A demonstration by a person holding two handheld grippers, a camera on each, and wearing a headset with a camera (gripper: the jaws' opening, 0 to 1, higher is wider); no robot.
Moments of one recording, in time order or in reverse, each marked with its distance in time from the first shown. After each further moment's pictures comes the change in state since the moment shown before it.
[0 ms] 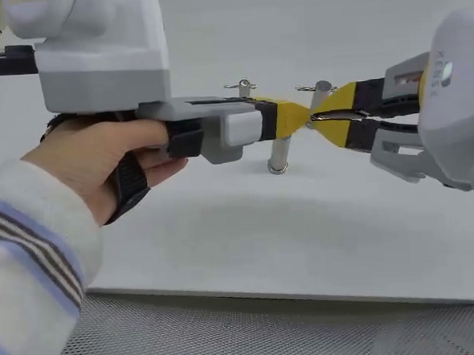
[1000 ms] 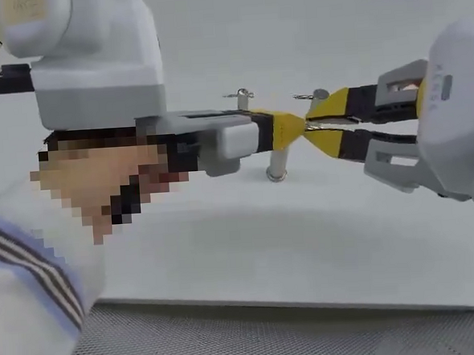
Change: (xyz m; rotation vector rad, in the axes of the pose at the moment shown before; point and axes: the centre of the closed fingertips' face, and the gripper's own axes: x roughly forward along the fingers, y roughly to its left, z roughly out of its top) left arm -0.008 0.004 0.002 -0.017 -0.013 0.006; right arm 0.003 -0.001 0.003 0.003 -0.025 -0.007
